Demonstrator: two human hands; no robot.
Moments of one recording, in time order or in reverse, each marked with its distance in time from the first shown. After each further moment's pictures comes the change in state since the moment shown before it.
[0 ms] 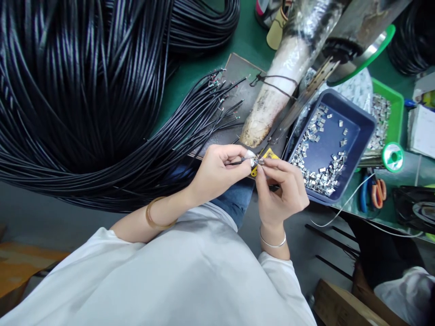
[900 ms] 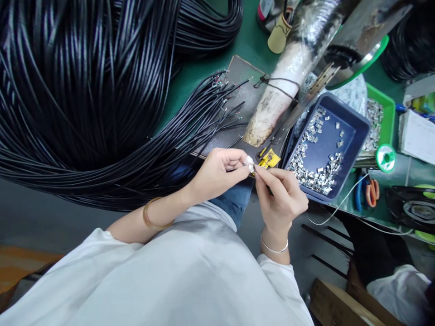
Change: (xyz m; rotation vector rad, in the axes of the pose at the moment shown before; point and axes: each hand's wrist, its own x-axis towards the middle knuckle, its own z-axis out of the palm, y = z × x) left_hand -0.008 0.002 -0.010 -0.102 -0.171 -0.117; right_hand -0.003 -0.003 -0.019 -0.173 -0.215 -0.147
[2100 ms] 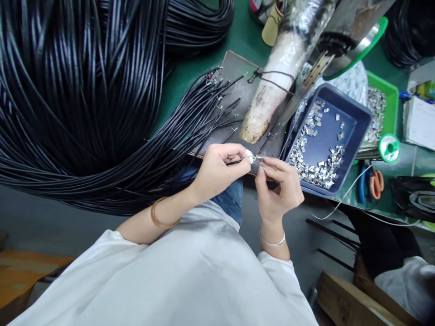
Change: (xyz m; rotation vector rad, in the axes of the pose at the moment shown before) left_hand 0.008 -0.007 0.007 0.108 0.174 0.112; right_hand -0.005 0.001 0.020 0.184 0.222 0.144
